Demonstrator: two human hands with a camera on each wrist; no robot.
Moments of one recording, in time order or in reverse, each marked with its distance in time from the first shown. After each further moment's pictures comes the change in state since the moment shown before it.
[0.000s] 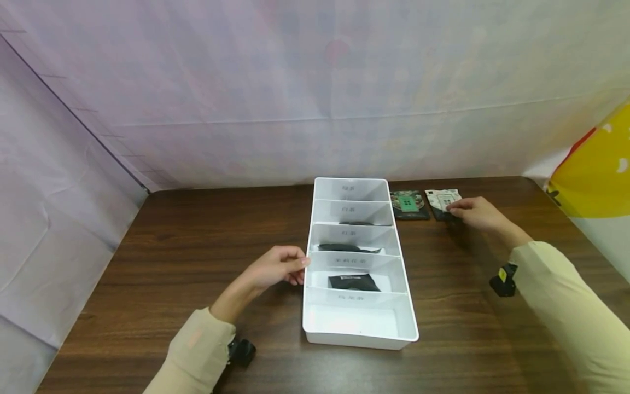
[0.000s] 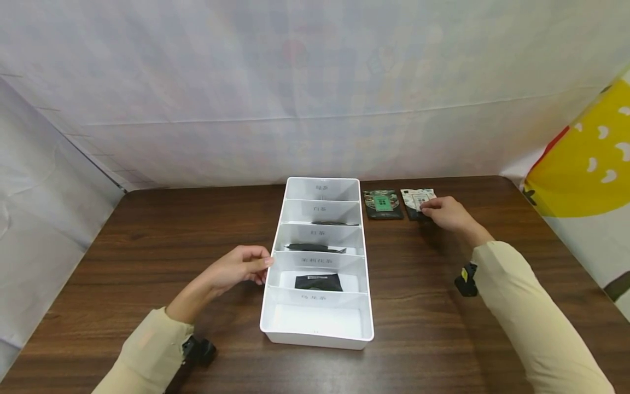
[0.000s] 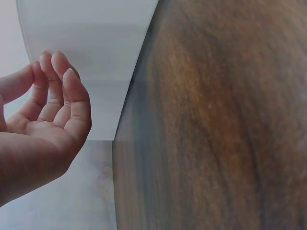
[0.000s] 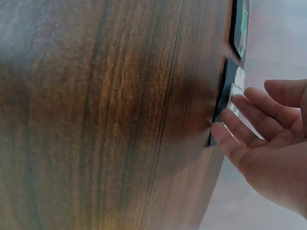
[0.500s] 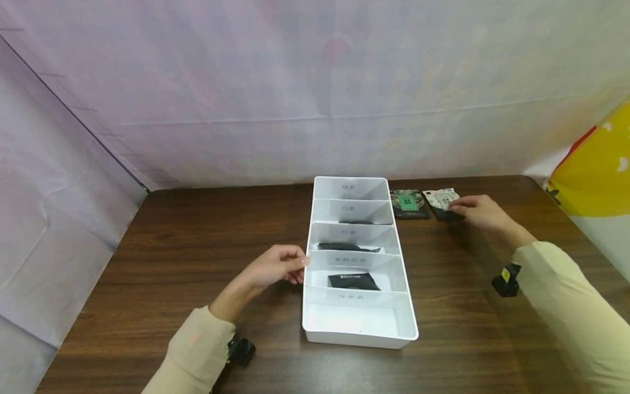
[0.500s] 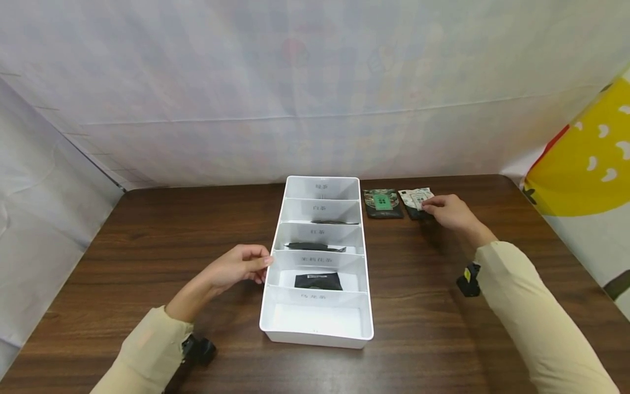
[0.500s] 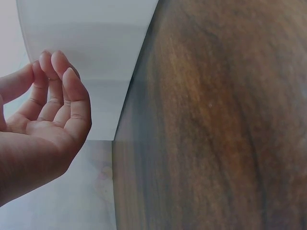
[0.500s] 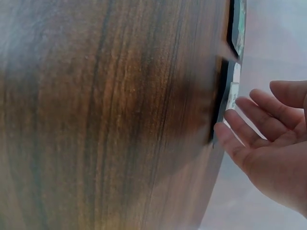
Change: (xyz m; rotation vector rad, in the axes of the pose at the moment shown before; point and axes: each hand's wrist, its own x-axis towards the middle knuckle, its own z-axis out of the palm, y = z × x) left_hand 0.000 0.000 0.000 -0.009 -0.002 0.002; right_hand -0.003 0.000 -0.003 0.019 0.009 0.015
